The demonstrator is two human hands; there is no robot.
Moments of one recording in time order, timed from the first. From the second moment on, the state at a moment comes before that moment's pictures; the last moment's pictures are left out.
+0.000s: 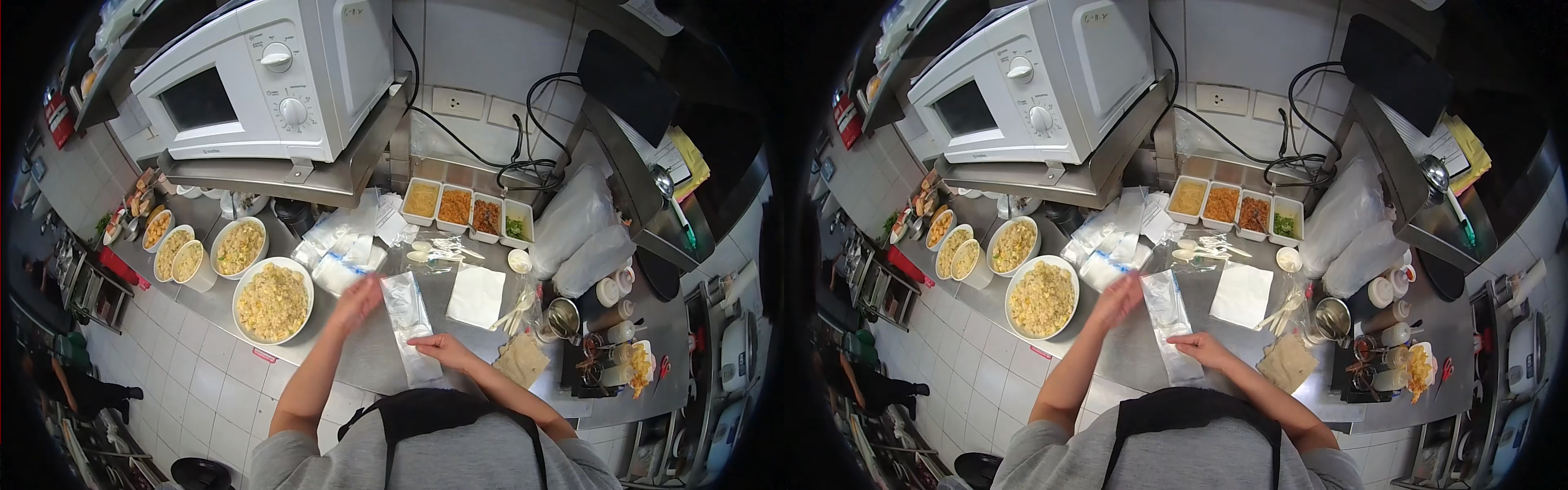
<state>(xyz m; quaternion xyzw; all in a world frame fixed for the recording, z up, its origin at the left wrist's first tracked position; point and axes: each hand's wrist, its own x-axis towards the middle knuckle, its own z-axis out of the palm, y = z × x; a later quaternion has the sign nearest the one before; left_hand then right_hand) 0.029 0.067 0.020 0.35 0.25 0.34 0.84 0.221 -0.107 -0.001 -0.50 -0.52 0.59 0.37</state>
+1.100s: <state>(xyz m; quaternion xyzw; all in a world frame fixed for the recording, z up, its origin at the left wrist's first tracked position) 0.040 0.007 -0.005 0.60 0.25 0.23 0.73 0.251 -0.074 0.003 -0.54 -0.40 0.56 0.49</state>
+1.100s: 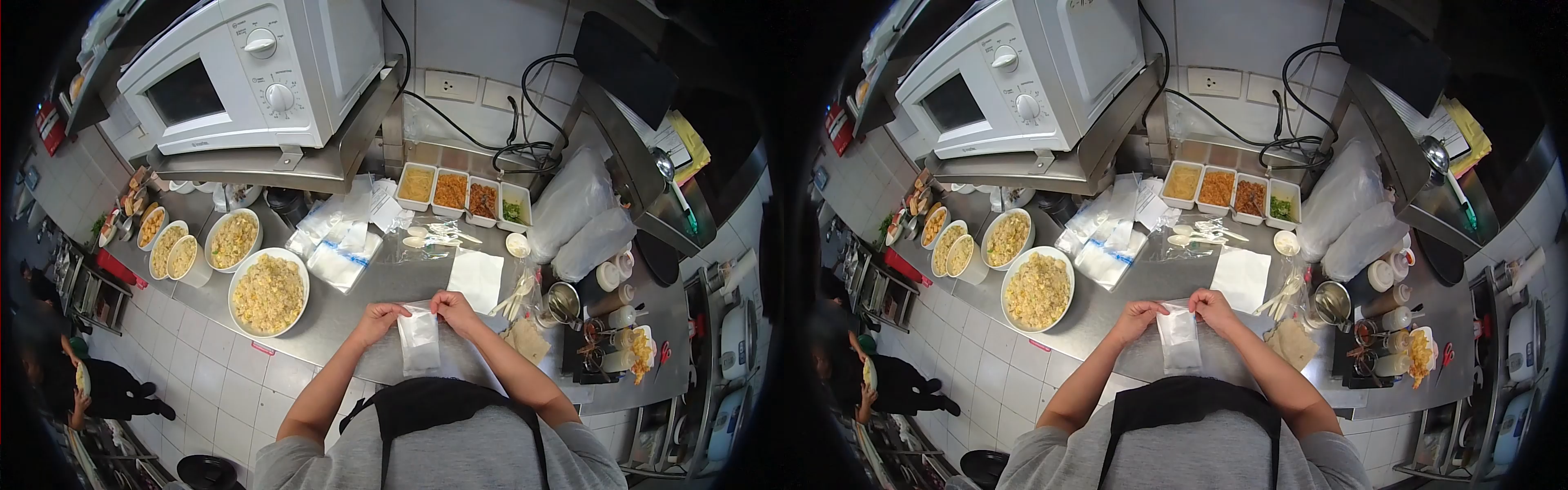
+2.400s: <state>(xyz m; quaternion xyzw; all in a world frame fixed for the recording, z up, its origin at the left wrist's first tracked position) 0.107 -0.016 0.134 0.76 0.00 0.09 0.64 0.317 -0.196 0.103 -0.58 -0.54 0.41 0.46</state>
